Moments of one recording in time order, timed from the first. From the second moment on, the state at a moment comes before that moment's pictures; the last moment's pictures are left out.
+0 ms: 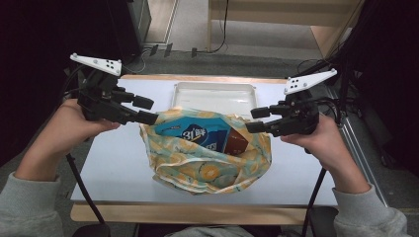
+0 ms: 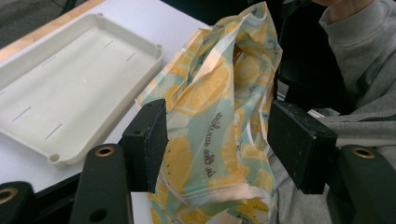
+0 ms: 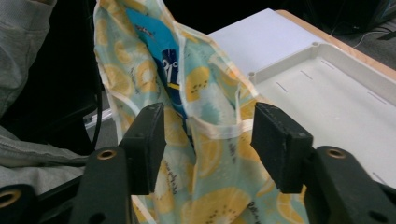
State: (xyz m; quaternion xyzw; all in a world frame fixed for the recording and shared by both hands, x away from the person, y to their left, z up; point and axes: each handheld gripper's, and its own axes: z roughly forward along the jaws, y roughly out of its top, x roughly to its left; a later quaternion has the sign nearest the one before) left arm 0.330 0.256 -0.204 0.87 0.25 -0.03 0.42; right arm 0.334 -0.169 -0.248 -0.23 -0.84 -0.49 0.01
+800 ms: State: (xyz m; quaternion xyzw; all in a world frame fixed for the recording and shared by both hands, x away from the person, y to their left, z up) left arm 0.324 0.268 -0.220 0.87 0.26 -0.03 0.41; right arm 0.336 -0.168 -0.265 -0.24 -0.85 -0.46 -0.01
